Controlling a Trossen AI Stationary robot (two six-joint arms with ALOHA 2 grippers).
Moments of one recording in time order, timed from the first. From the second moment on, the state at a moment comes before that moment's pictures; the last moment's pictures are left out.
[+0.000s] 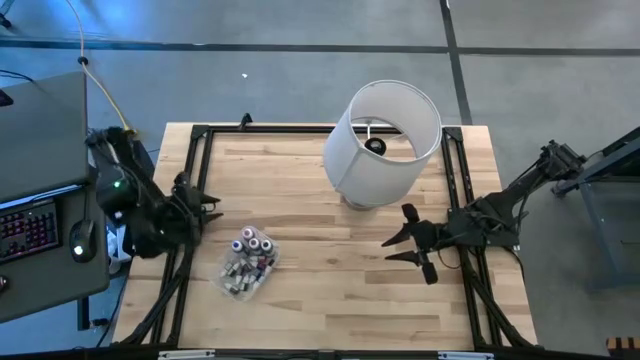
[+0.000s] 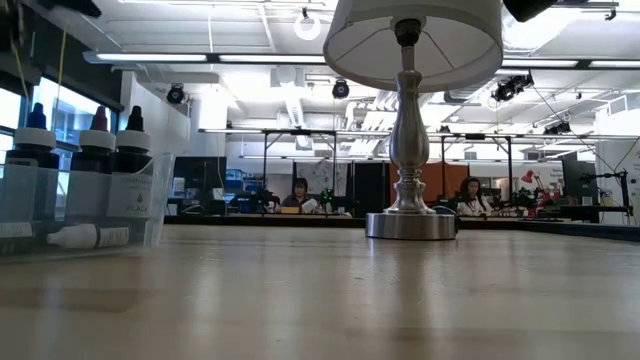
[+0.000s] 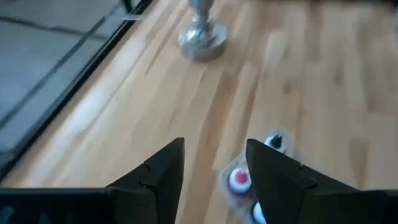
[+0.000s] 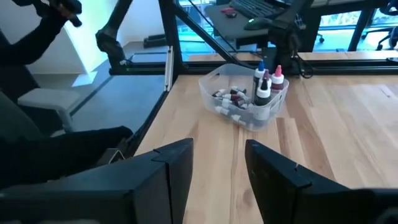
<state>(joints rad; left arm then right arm) -0.93 0.82 1.07 -1.45 -0.90 -1.08 0.56 0.92 0.67 -0.02 0.31 0.23</state>
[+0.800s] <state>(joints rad) -0.80 0.13 0.11 0.02 -0.88 -0.10 0.45 0.37 0.13 0.42 0.23 0.12</state>
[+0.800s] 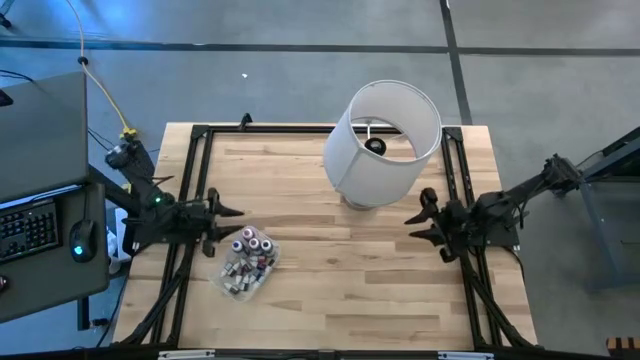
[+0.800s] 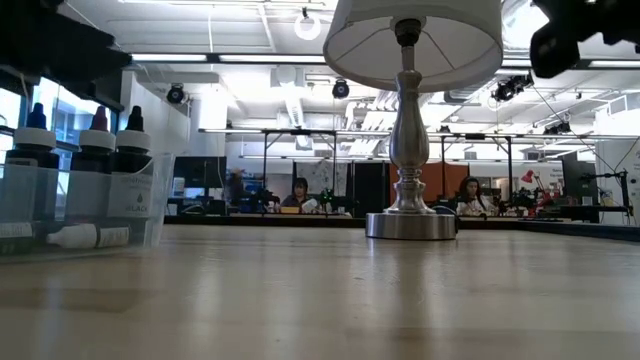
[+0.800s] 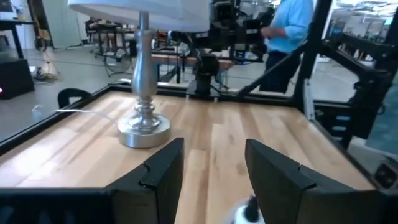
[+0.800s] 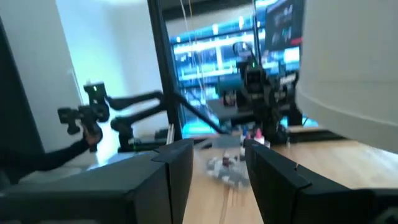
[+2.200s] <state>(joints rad) -0.09 0.10 0.01 0.04 -0.19 -0.11 0.45 0.06 0.01 0.07 0.32 0.00</state>
